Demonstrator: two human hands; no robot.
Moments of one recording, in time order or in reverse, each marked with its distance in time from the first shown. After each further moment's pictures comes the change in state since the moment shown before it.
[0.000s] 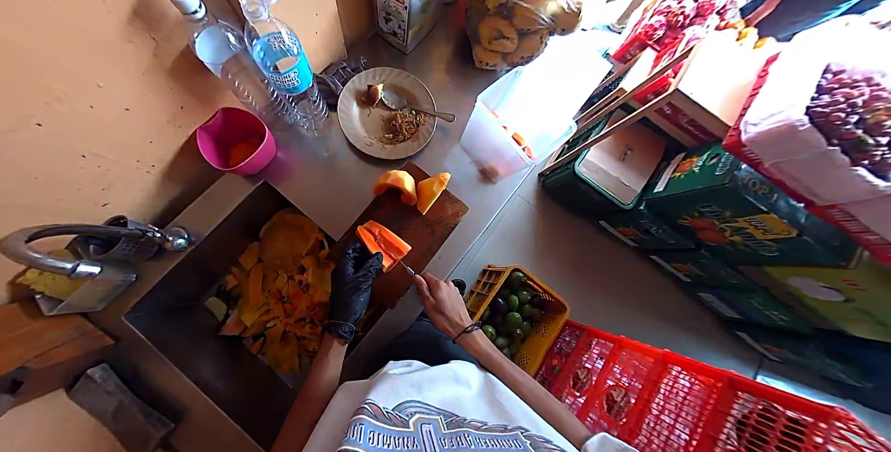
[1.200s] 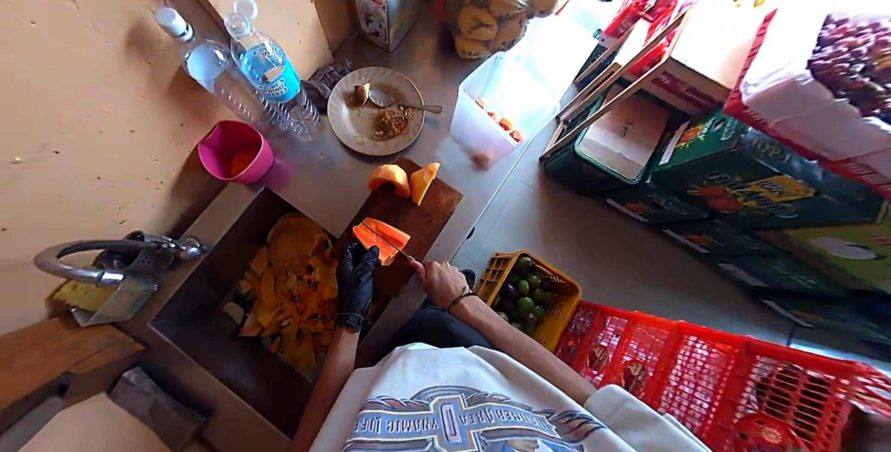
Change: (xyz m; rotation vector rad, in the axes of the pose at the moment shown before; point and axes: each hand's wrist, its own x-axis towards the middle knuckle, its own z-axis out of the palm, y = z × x) left_hand -0.008 -0.009 0.004 -0.073 0.080 0.024; right_hand 0.013 -0.016 -0.014 -0.192 -0.217 0.189
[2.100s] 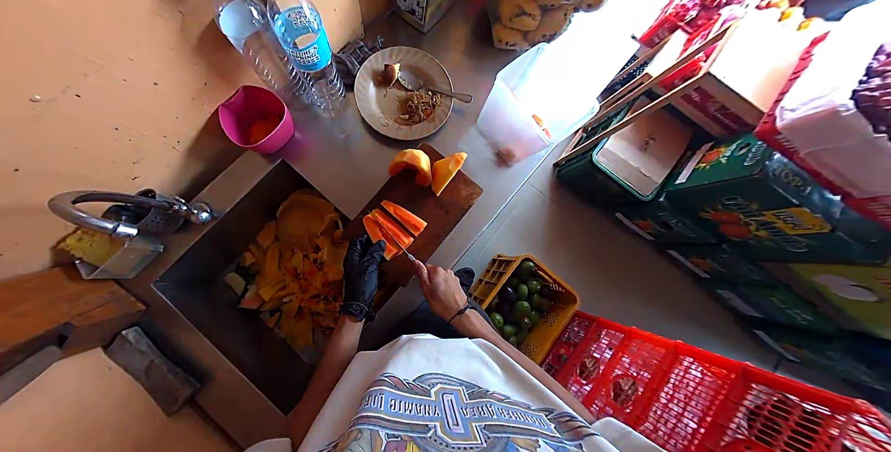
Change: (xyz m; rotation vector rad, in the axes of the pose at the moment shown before) left_hand -0.001 -0.025 -0.014 -0.044 0.015 -0.043; right_hand -0.017 -0.015 0.029 0.128 0.081 -0.083
